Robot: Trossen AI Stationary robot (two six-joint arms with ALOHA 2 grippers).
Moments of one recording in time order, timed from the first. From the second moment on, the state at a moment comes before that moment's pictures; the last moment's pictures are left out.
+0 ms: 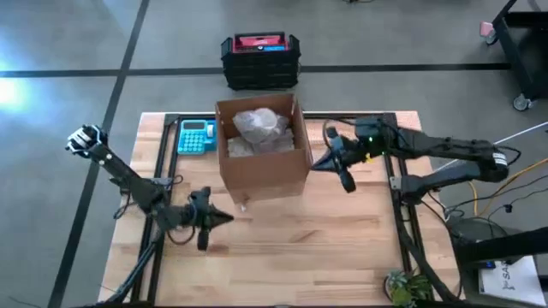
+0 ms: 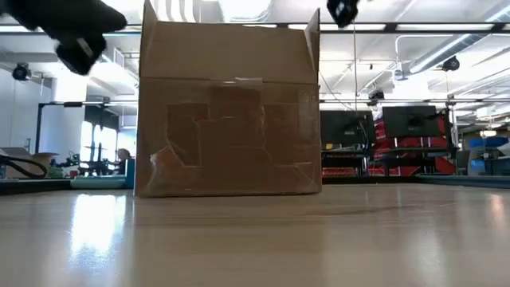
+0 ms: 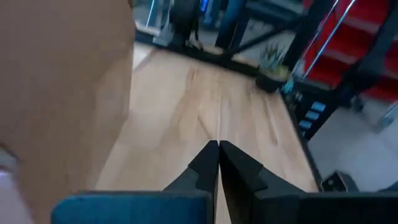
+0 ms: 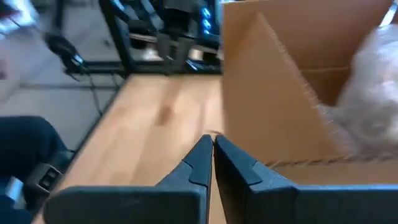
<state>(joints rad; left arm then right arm) -0.64 0.89 0.38 0.27 -0.63 -0.49 -0.17 1.14 0.95 -0.22 -0.41 -0.01</state>
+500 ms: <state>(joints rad) -0.41 0.57 0.15 0.32 -0.52 -0.31 -0.16 1.07 0.40 0.42 -0.43 0.09</state>
